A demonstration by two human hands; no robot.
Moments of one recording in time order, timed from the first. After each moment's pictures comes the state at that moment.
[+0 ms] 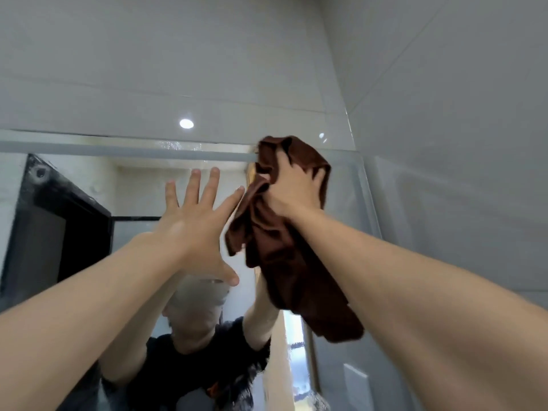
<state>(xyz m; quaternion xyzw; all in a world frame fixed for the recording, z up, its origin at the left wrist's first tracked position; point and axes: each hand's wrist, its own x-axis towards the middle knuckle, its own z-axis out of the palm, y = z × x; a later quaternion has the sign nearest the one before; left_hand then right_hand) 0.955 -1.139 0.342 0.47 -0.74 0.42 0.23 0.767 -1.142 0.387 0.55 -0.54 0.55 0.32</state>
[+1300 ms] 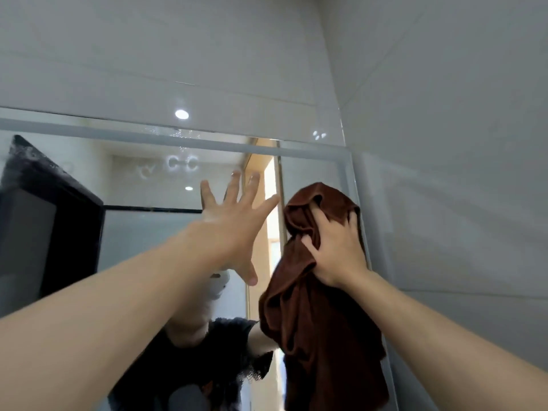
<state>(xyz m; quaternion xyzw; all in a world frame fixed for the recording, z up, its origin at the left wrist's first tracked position) 0.869 -1.118 0.332 0.47 -0.76 0.41 0.18 0.658 -1.134 0.277 0.59 -0.53 0.46 0.39</state>
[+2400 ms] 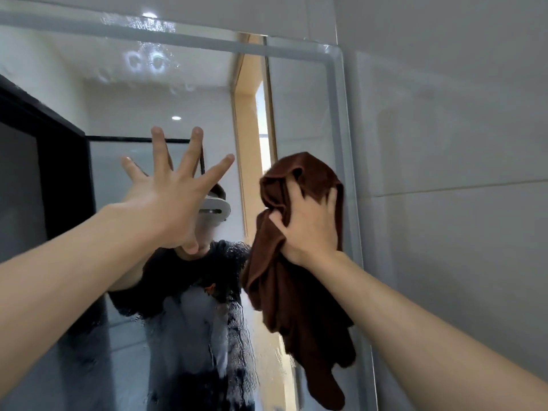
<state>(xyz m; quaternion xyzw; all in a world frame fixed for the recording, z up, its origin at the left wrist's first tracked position) 0.917 -1.128 0.250 0.48 -0.75 0.40 0.18 0.697 -1.129 0.174 0.58 -0.59 0.47 0.31</state>
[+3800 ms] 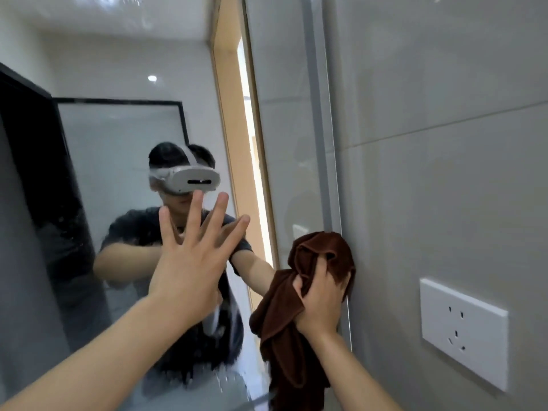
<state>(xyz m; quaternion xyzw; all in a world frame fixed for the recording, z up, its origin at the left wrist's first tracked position) 0.884 -1.113 0.084 0.45 -0.77 0.43 0.13 0.682 -1.129 -0.040 0.41 -0.67 0.59 0.16</state>
